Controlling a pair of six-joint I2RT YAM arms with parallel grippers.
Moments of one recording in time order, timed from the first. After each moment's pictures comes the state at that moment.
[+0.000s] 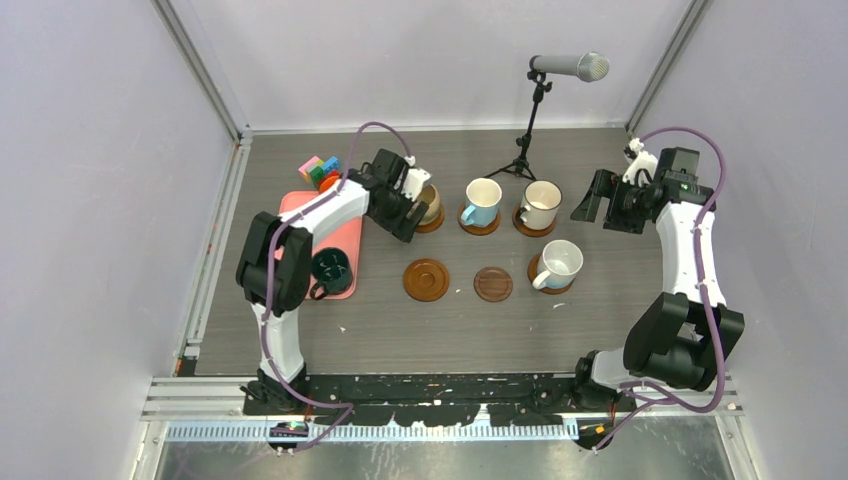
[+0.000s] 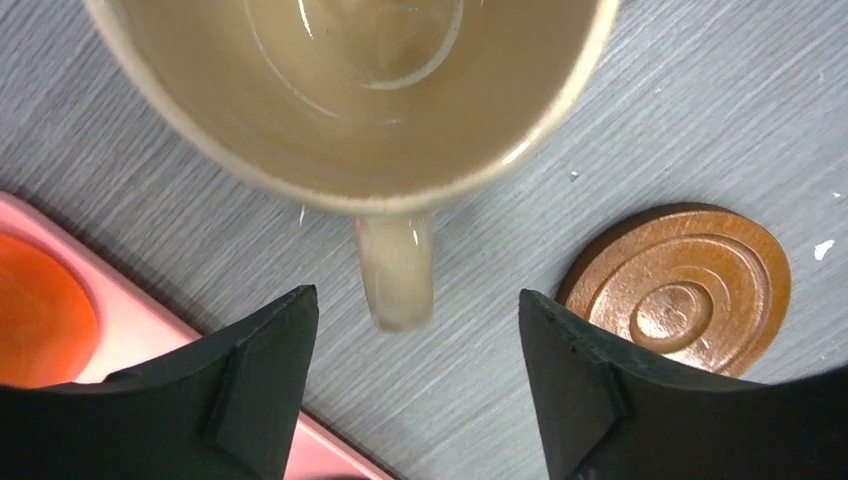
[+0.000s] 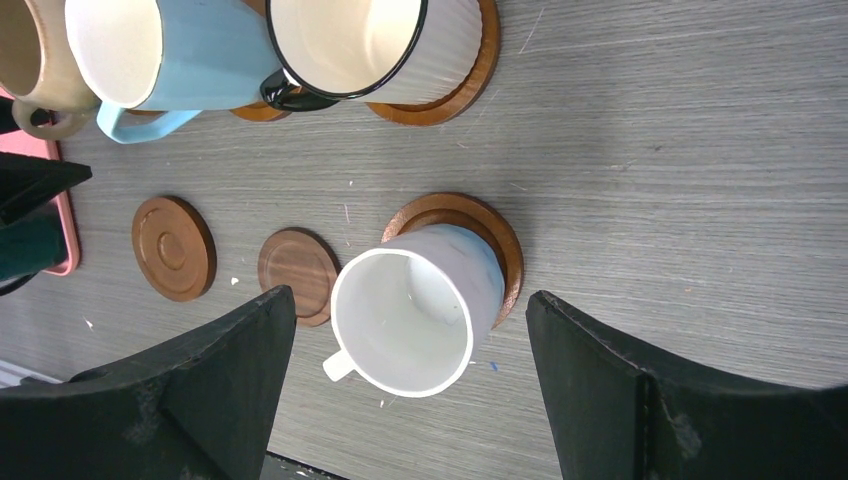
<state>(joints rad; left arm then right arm) -0.48 1.95 1.49 -0.62 0.16 0.19 -0.34 1.40 1.25 -0.85 -0.51 -0.05</state>
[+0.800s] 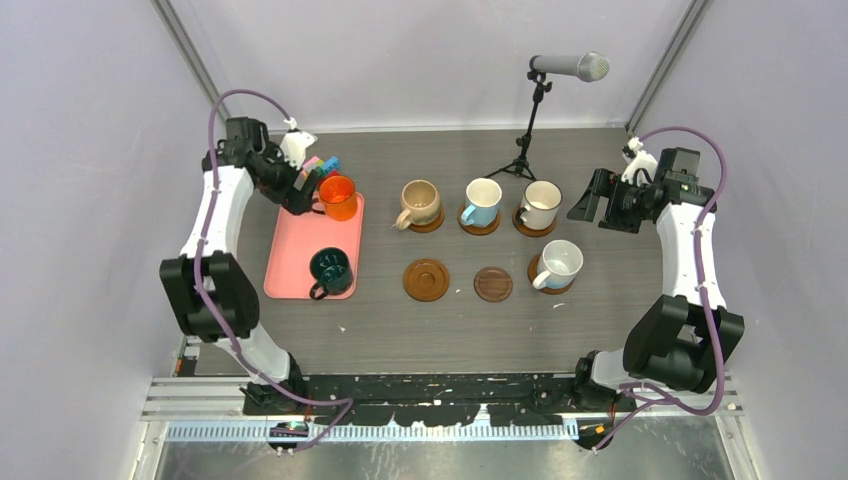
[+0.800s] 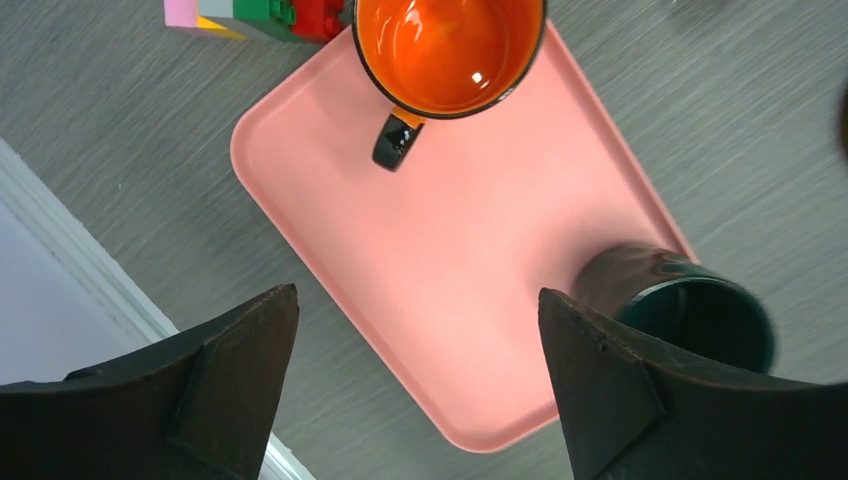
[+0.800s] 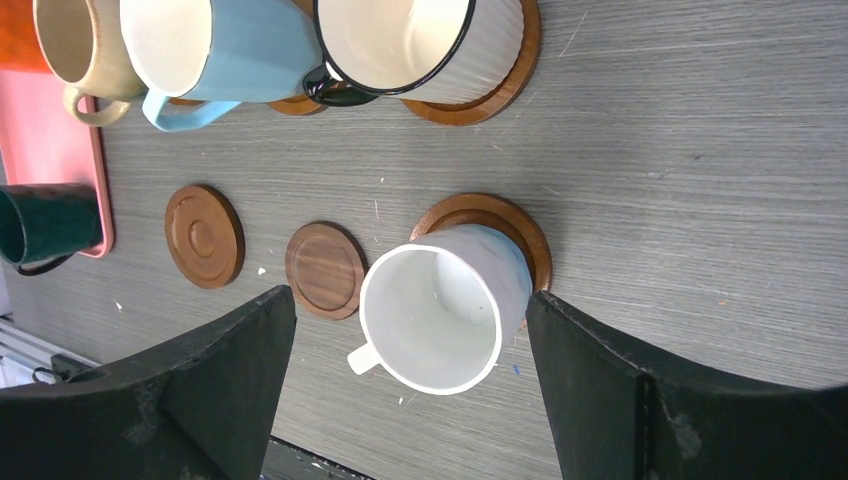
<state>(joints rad) 0.08 1.63 1.54 -0.90 0.36 0.64 -0.34 1.39 1.25 -0.86 -0.57 -0.05</state>
